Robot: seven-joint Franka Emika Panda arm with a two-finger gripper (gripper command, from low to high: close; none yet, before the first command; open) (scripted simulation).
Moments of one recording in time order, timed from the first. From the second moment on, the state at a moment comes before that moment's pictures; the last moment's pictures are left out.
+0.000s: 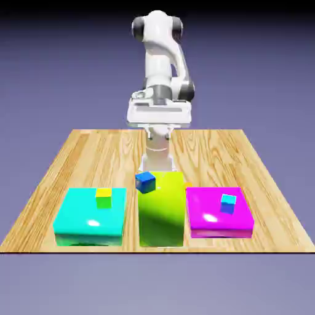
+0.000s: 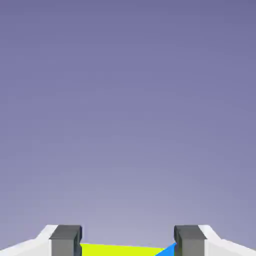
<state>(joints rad) 0.04 -0.57 -0.03 -2.82 -0.02 3.00 0.75</state>
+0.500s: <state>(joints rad) 0.09 -0.37 0.32 -3.00 0.23 2.59 0.81</state>
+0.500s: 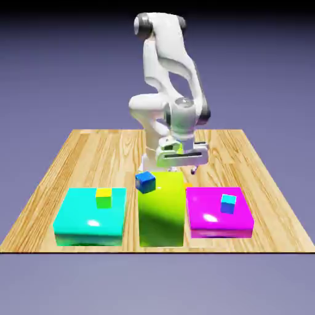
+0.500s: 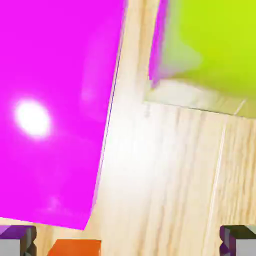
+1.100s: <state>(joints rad) 0.06 -0.15 0.62 -3.05 0.56 2.73 0.77</state>
